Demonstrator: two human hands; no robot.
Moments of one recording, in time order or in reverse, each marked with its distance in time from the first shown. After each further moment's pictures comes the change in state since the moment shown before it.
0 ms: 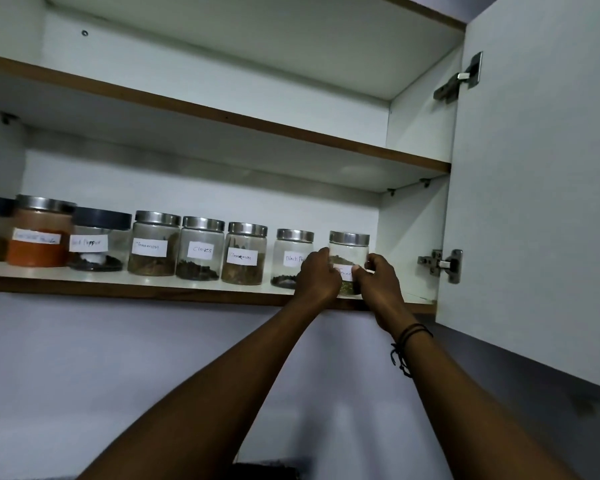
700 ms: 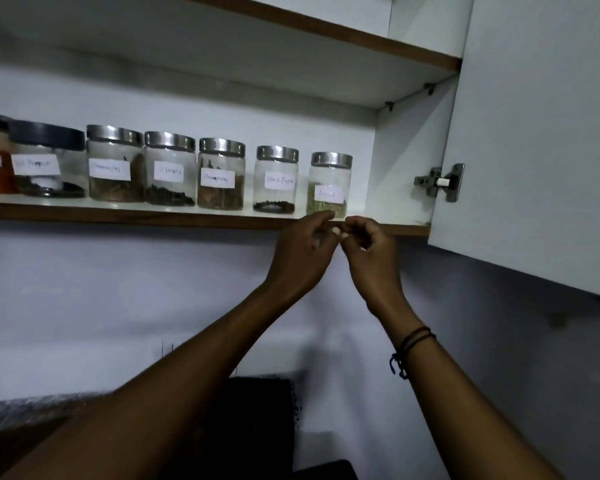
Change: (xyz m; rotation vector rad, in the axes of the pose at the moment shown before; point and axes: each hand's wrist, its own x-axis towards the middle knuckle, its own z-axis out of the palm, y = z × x) left_hand -0.080 -0.032 0.012 -0.187 0.045 0.231; right_hand -0.080 0.037 -0.005 0.111 -0.003 -0.079
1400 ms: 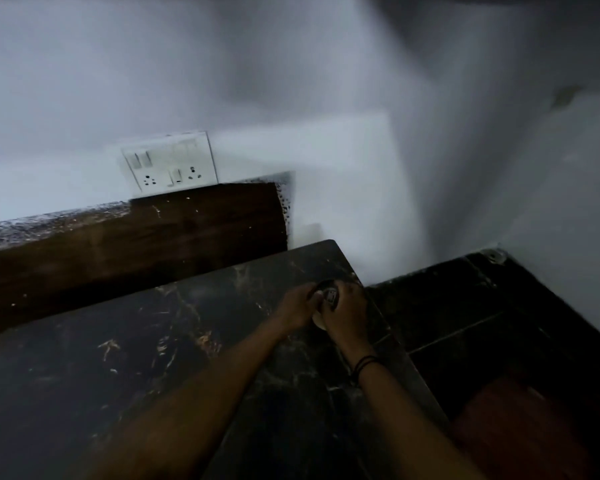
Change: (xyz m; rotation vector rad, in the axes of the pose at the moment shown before) left_hand -0.395 -0.161 0.114 0.073 -0.832 -0.786; right_hand -0.390 0.240 -0.024 -0.621 -0.274 0.693
